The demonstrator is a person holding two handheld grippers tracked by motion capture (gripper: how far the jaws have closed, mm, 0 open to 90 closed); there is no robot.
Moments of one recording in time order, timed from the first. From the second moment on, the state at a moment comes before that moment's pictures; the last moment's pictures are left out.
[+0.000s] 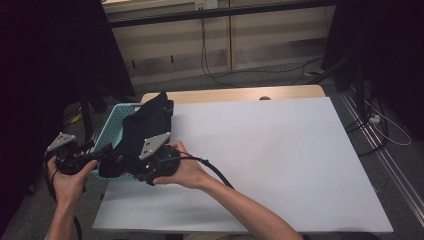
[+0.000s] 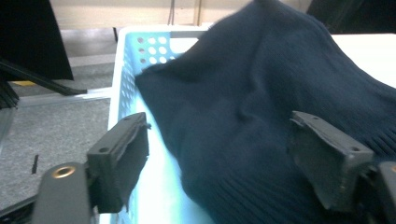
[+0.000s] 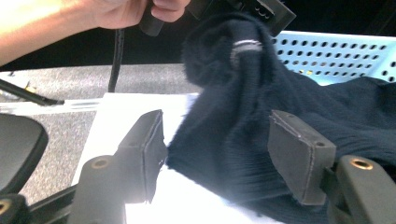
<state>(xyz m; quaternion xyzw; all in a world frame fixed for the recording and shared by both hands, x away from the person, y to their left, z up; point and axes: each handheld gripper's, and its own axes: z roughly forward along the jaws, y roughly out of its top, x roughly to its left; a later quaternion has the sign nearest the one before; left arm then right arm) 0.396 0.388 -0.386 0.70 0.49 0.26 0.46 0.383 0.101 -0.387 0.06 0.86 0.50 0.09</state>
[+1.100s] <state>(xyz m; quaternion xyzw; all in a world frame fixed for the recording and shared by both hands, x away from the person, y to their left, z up) 0.365 0.389 -0.406 0.70 0.47 0.17 0.50 0.392 0.104 -0.400 0.08 0.87 0.47 0.12</state>
